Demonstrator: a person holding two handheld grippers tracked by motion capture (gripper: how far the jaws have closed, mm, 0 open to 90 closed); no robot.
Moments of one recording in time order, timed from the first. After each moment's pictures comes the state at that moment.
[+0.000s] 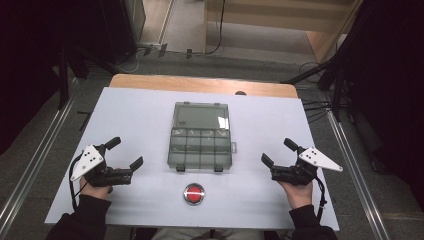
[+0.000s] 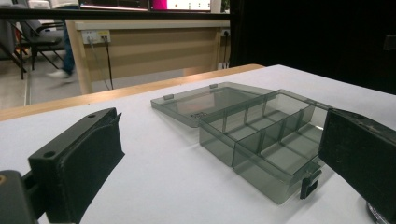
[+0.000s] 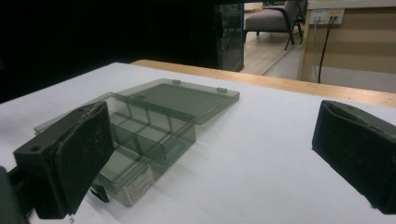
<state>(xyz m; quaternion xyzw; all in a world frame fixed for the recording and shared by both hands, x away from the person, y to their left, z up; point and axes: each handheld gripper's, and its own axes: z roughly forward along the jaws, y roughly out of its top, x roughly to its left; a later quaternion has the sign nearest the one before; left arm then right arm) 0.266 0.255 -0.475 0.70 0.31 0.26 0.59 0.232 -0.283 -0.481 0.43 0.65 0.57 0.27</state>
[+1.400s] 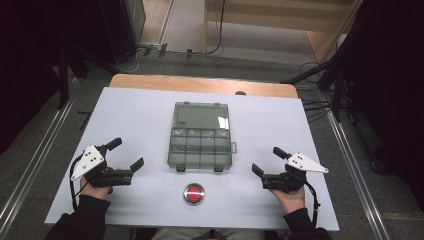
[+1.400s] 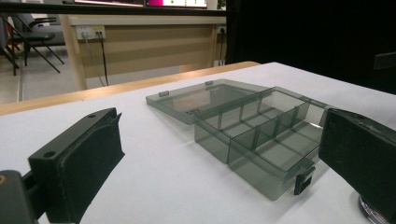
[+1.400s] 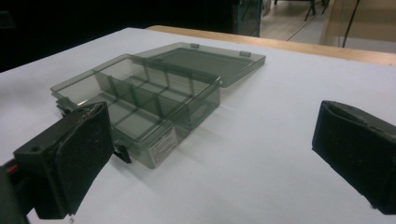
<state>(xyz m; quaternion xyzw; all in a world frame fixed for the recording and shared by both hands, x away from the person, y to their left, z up) 0.266 0.254 -0.476 0.70 0.31 0.24 0.59 0.227 -0.261 -0.498 0.43 0.69 0.54 0.22</state>
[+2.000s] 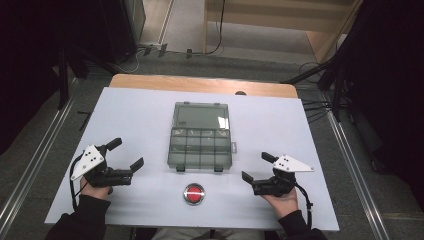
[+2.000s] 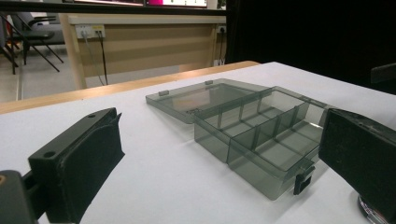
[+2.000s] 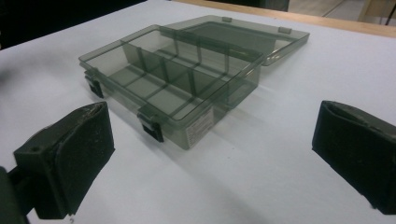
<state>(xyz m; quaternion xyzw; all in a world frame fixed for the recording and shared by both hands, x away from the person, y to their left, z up) 0.266 0.255 -0.476 0.70 0.31 0.24 0.59 0.226 -0.237 -0.503 0.40 0.73 0.52 0.18</state>
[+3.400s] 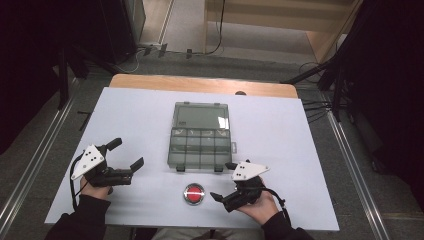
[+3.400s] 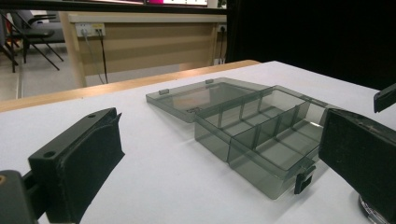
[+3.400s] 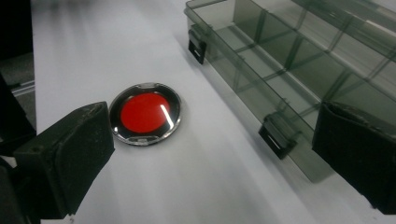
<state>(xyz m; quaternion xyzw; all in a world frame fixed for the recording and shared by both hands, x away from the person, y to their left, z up) 0.267 0.254 -0.476 0.70 0.31 0.24 0.59 0.225 -0.153 -0.495 0.26 0.85 0.45 0.12</state>
